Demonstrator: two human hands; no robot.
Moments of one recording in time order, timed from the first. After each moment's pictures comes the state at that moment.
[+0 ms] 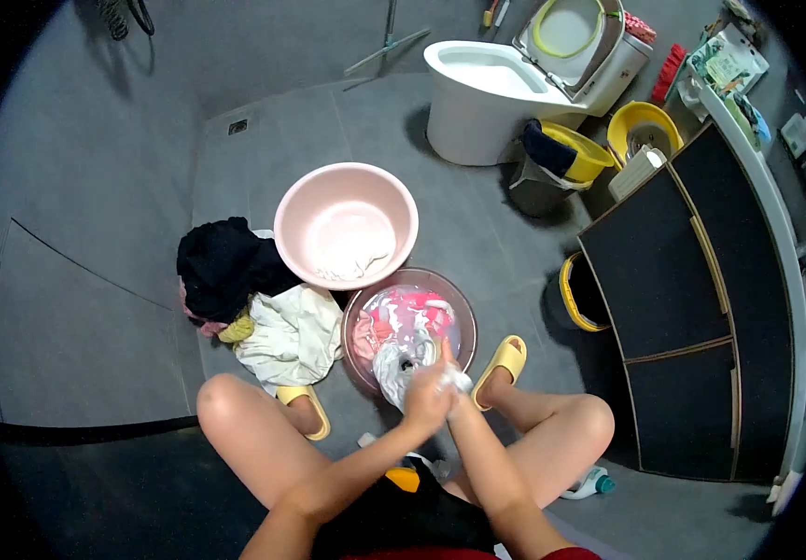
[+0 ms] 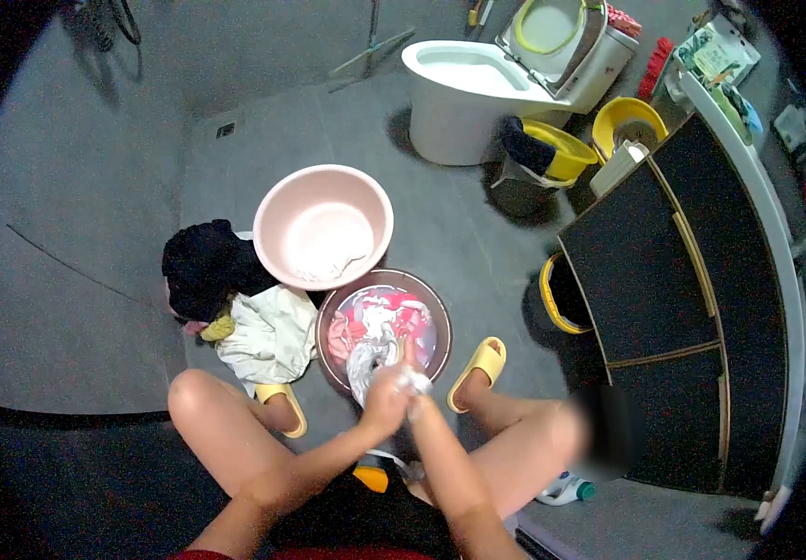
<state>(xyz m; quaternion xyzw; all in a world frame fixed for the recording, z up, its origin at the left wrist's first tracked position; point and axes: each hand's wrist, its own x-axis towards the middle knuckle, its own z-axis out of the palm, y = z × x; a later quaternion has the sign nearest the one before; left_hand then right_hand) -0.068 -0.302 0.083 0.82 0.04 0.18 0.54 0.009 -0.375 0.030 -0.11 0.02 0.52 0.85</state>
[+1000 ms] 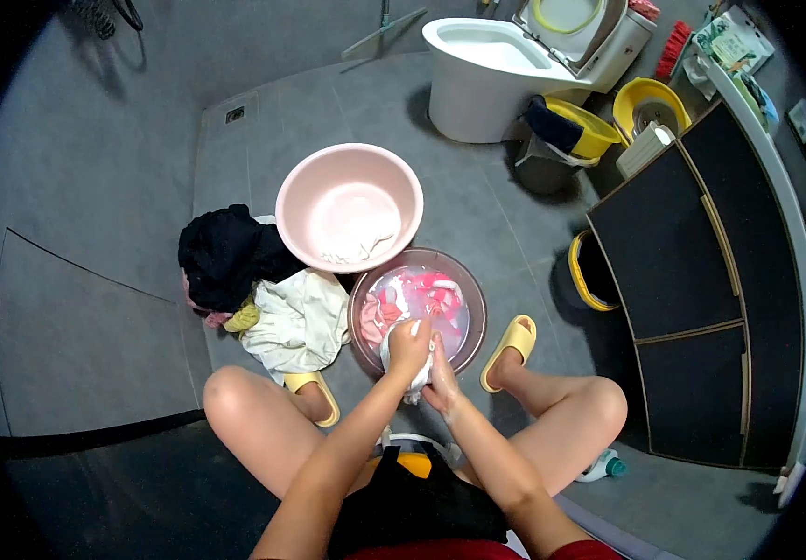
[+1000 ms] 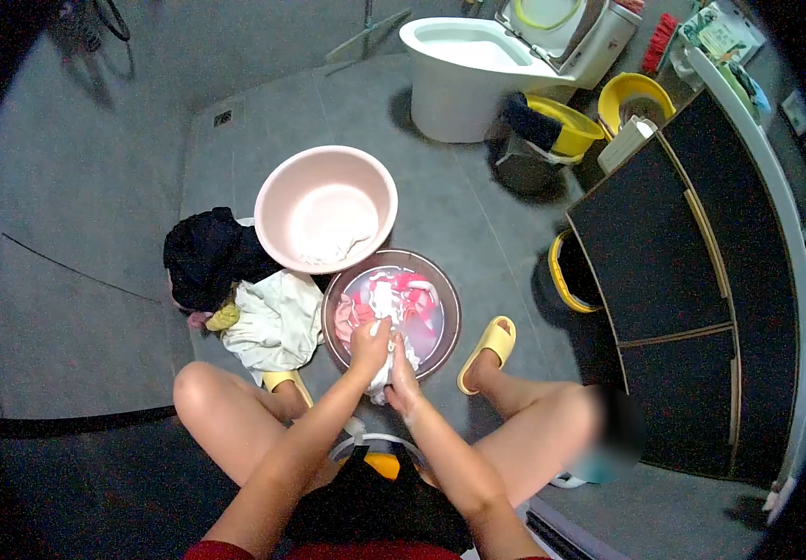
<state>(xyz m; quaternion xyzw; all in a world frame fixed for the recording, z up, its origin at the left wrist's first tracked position) -0.019 -0.249 0.077 0.76 0.23 0.04 0.61 -0.037 -0.337 0.064 -0.40 0.27 0.37 0.80</state>
